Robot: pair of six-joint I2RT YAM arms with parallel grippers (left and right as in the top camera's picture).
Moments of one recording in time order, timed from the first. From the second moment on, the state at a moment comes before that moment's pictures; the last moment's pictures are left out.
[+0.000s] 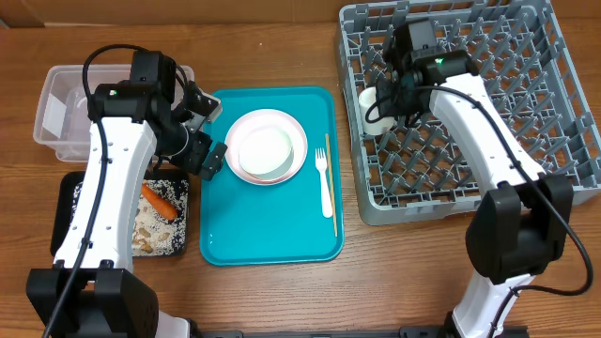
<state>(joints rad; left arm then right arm) -0.03 1.66 1.53 -1.27 0.12 0.41 0.22 1.97 1.75 -0.93 -0.04 0.10</state>
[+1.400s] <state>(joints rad) -0.03 1.66 1.53 -1.27 0.12 0.41 0.22 2.03 1.81 -1.05 -0.05 0.11</state>
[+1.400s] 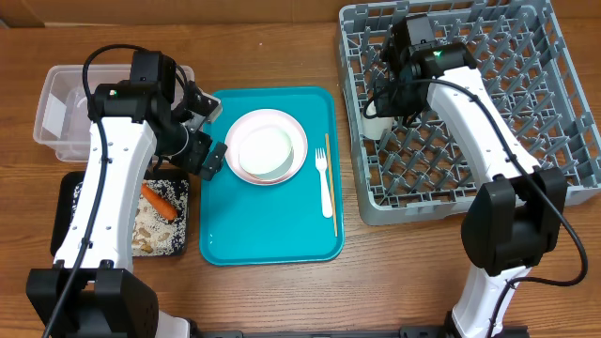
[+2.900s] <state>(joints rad) -0.03 1.66 1.53 -1.27 0.12 0.41 0.22 1.95 1.82 -1.28 -0.06 0.15</state>
